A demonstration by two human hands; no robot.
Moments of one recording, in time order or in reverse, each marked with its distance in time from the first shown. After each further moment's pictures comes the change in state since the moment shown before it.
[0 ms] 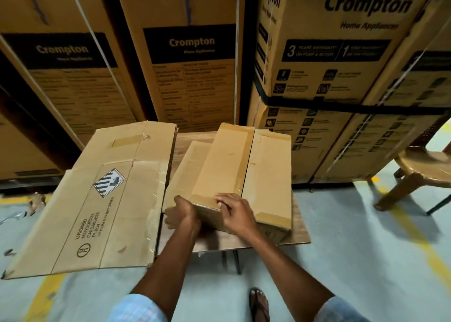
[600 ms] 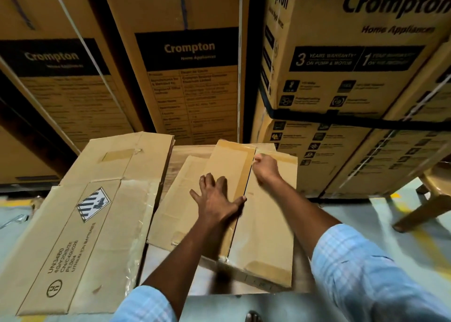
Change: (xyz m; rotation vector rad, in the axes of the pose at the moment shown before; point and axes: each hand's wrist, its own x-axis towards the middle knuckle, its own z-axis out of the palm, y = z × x) left_hand -0.028 0.043 0.133 1.160 -0.381 1.105; right_hand 0.225 0.077 -0.108 0.090 0.122 0.570
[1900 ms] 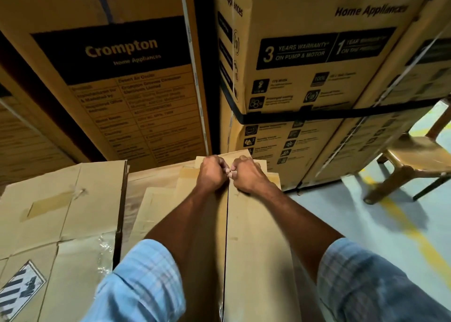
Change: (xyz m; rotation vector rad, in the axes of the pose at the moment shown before) left_hand 0.222 0.075 0.021 -0.331 -0.097 0.218; right_hand 0.098 -0.002 -0.010 -0.582 -0.078 -0.292
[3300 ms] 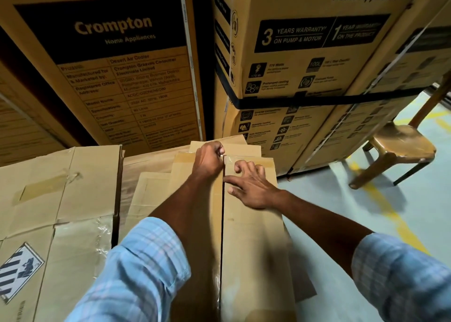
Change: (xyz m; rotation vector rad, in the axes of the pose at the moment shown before) left_hand -0.021 -0.007 0.002 -0.072 0.038 0.045; right_hand -0.085 0.014 0.009 -0.210 -0.152 -0.284
